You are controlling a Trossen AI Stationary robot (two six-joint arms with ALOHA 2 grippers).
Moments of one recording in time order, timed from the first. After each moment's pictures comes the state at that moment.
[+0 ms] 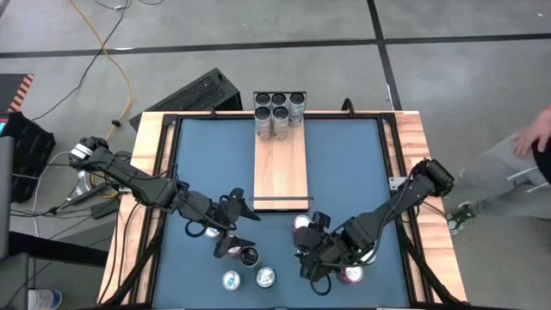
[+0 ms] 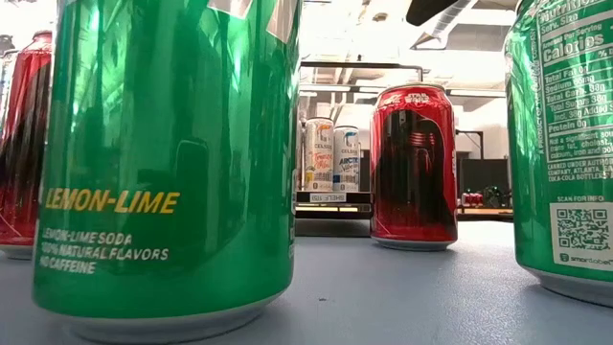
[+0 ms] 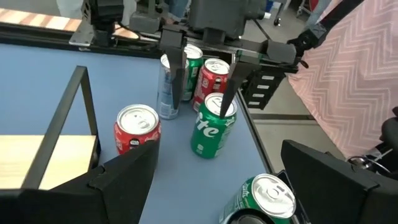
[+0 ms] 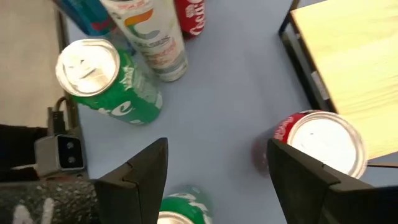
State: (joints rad) left arm -0.43 1.26 0.97 0.01 -0.17 -0.29; right arm 0.59 1.80 1.60 -0.86 0.39 0.80
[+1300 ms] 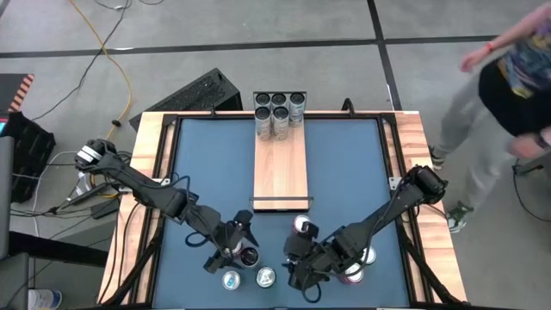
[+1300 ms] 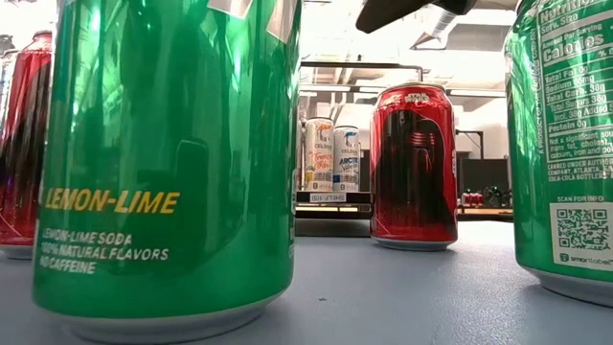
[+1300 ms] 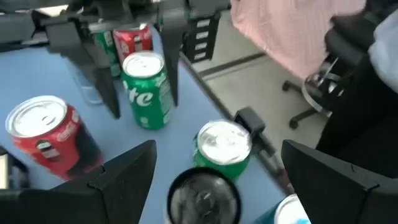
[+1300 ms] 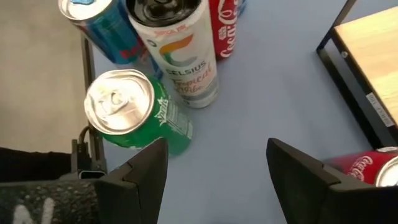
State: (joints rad) left arm -0.47 1.36 0.97 -0.01 0.08 -0.06; right arm 0.60 1.90 1.60 -0.65 0.41 0.81
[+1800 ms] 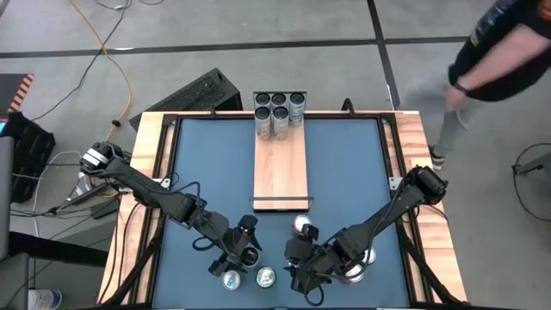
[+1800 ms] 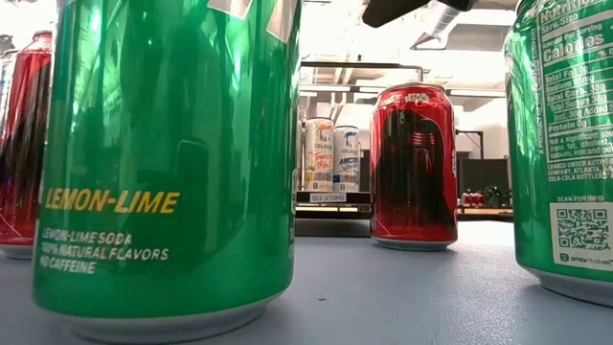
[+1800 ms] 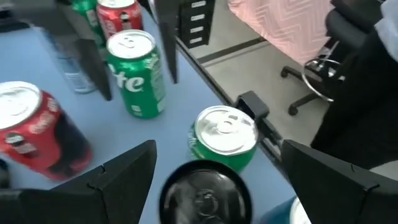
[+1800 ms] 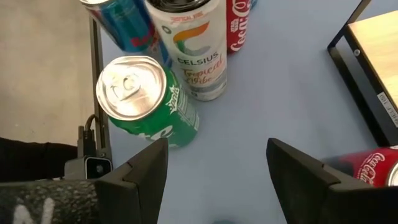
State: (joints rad) left arm -0.48 1.44 0.96 0.03 0.10 -0.04; right arm 0.62 1.90 1.60 -0.65 0.39 0.78
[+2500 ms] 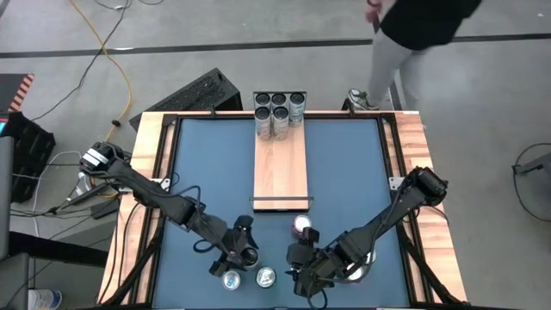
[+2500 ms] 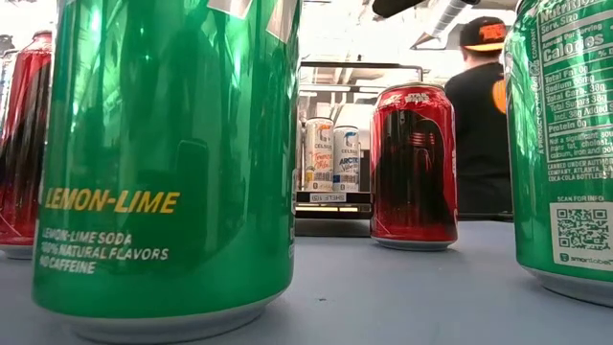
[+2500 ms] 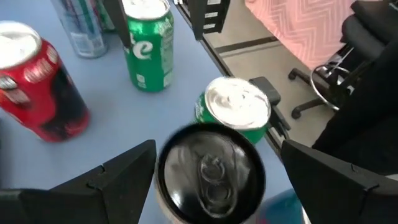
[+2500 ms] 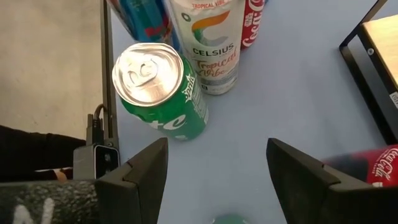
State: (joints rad) left arm -0.49 1.44 0.88 0.09 0.04 -0.17; right arm 0.63 1.90 1.60 -0.64 0.39 0.76
